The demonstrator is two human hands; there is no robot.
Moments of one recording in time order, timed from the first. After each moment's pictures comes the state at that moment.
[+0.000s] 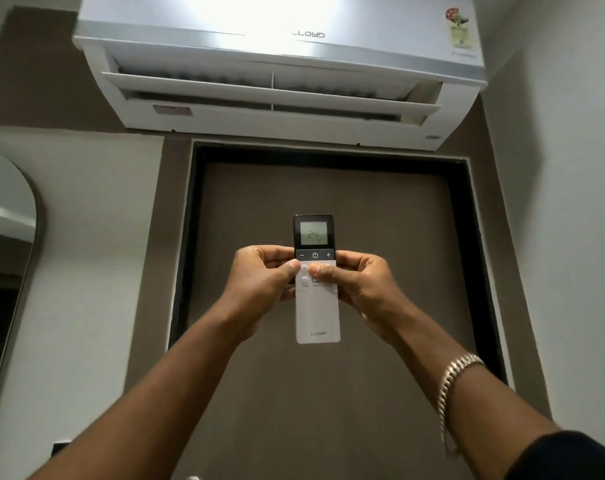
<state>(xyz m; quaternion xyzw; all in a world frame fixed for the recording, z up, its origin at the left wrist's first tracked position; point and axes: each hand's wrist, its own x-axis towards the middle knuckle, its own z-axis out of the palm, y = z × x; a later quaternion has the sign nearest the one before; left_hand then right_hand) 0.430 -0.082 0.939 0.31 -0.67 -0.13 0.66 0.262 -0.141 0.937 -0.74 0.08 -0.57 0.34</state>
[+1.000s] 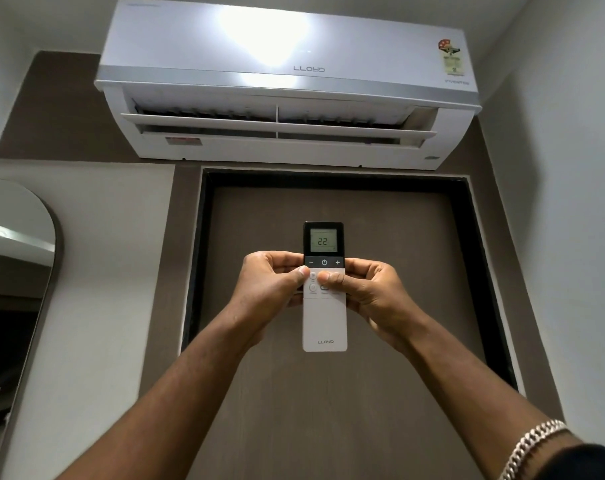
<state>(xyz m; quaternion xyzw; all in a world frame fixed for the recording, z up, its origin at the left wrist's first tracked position) 0.427 -0.063 0.961 0.31 -0.68 -0.12 0.66 0.259 -0.123 0.956 -0.74 0.05 -0.57 0.36</state>
